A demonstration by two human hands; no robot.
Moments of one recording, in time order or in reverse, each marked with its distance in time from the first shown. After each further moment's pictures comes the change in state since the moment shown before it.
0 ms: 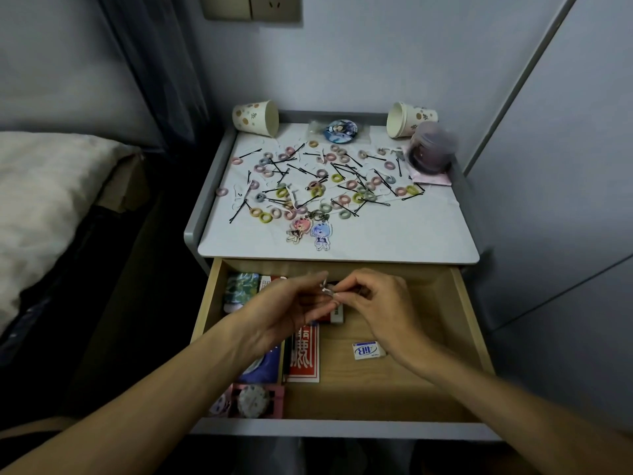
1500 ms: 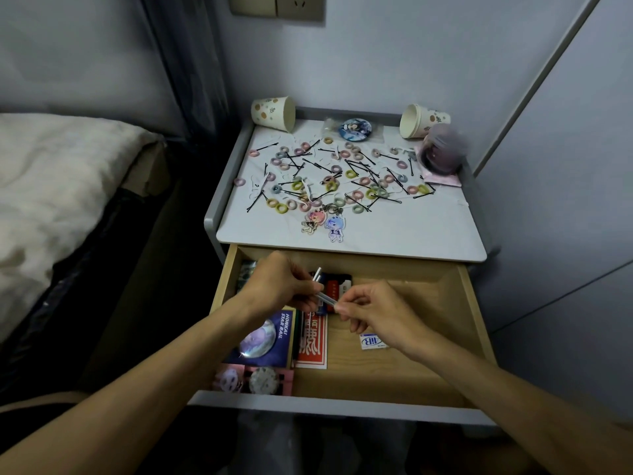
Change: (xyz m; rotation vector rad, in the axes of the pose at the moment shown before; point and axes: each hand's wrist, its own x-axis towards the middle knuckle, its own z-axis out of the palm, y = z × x) left_hand -0.011 0.015 -0.025 0.858 0.147 0.305; right_hand -0.009 -0.017 0.007 0.113 -0.353 0.366
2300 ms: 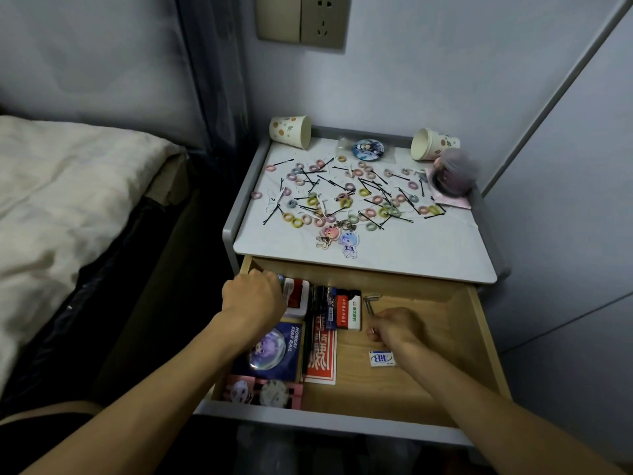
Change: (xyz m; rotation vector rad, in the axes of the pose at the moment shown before) left_hand 0.001 -0.025 -0.027 1.263 0.407 -0.035; right_hand 0.051 0.056 0.009 0.074 0.474 0.595
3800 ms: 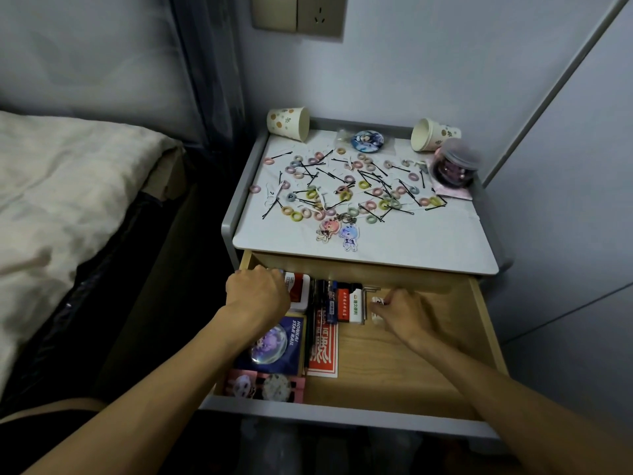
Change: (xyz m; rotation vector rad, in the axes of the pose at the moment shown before) left_hand 0.000 0.006 -0.005 0.105 -0.035 0.032; right_hand 0.008 0.001 -0.019 -0.576 0.102 -0.456
